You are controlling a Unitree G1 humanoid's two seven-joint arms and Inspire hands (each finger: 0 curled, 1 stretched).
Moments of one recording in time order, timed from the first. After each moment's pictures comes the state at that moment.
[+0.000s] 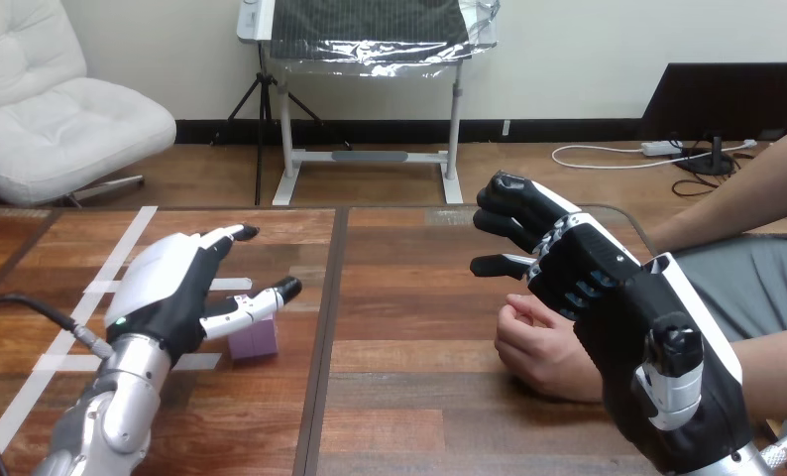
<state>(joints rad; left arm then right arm) -0.31 0.42 -0.11 0.58 0.60 -0.18 0.07 0.30 -0.24 0.02 -0.31 0.32 -0.41 0.48</state>
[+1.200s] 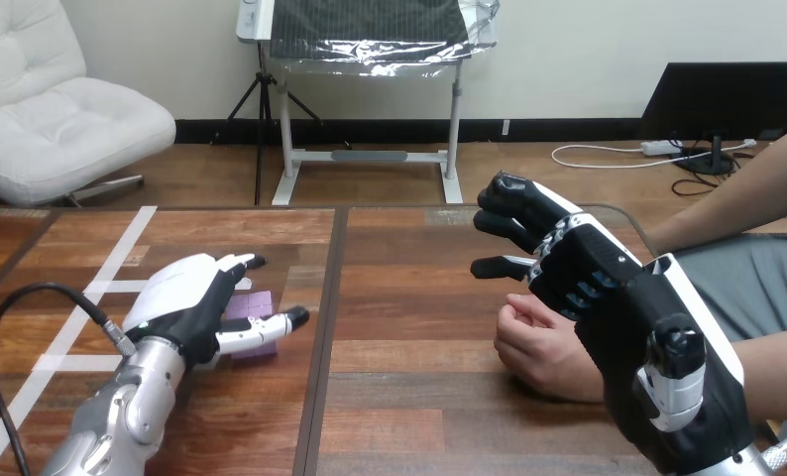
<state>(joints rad) -0.43 0.43 -0.23 0.80 0.64 -0.15 0.07 0.30 -0.24 0.02 -0.31 0.32 -0.42 0.48</state>
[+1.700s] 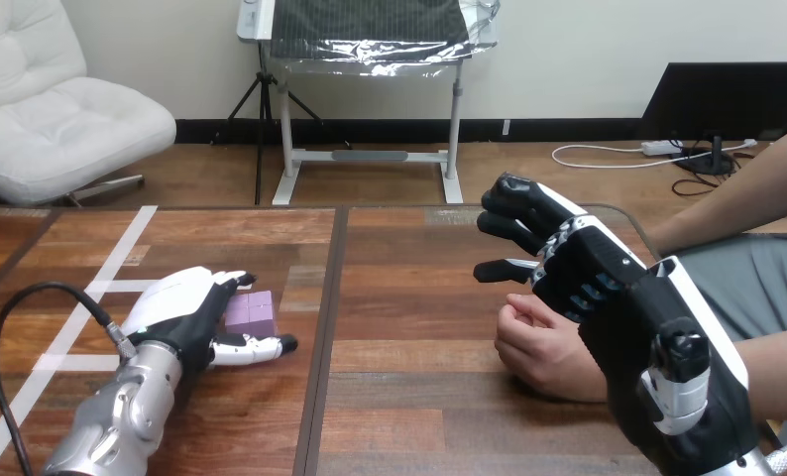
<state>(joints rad) -0.47 0.43 -0.27 0.87 0.65 -0.10 0.06 0.31 -0.24 0.02 -0.32 0.32 -0.43 0.48</state>
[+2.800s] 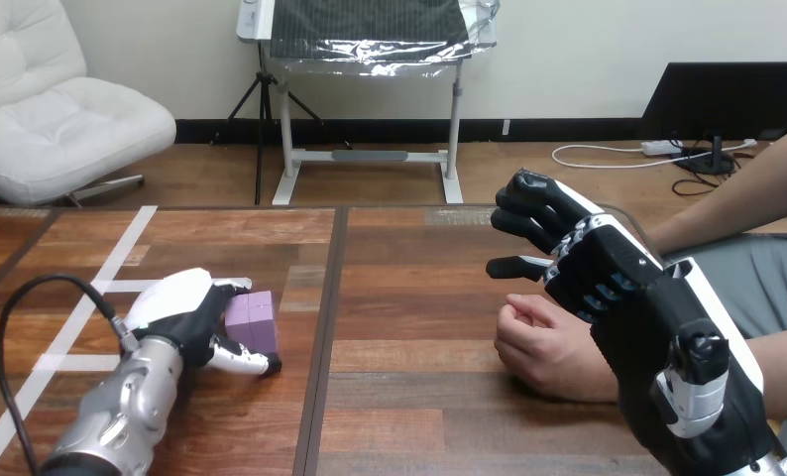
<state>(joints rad) -0.54 0.42 -0.32 0.98 0.64 -0.06 0.06 0.33 -0.24 0.00 -0.33 0.33 -0.43 0.48</state>
